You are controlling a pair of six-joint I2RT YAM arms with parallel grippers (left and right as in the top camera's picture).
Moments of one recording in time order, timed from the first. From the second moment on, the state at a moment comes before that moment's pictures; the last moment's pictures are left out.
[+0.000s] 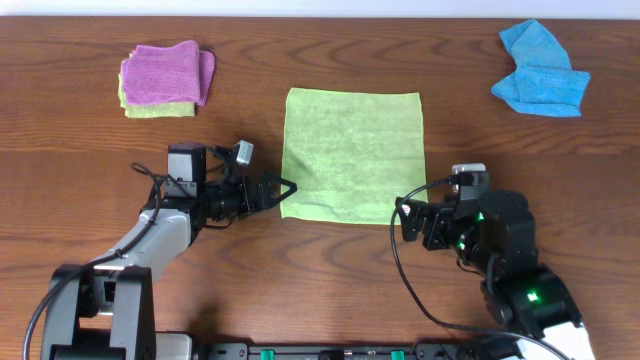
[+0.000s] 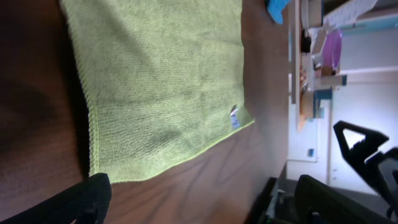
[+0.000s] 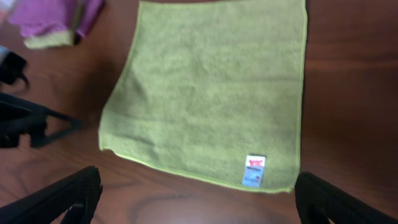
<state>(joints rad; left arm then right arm) -0.06 1.54 0.61 -0.02 0.98 -0.49 0.27 0.77 0.59 -0.48 -0.18 0.38</state>
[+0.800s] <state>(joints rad) -0.06 1.54 0.61 0.01 0.99 -0.72 0.27 0.70 0.59 -0.47 -0.19 0.46</state>
